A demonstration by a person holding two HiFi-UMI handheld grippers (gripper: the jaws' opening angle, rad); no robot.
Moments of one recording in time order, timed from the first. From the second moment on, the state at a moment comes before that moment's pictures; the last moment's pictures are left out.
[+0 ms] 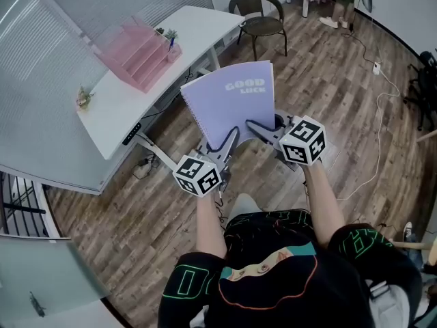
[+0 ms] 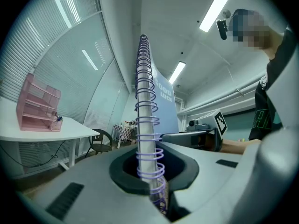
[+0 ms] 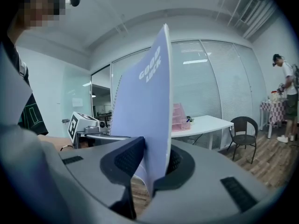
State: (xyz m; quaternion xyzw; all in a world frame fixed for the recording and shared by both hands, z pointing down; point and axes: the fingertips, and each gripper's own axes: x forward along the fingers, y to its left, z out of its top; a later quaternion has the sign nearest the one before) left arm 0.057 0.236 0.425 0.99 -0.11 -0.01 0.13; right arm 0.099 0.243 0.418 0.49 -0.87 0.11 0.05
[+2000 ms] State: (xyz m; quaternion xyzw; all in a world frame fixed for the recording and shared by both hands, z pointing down) left arm -0.048 -0.175 0.532 0.91 -0.27 -0.04 0.32; right arm -0.010 -0.190 0.526 0.27 -0.92 0.24 0.17
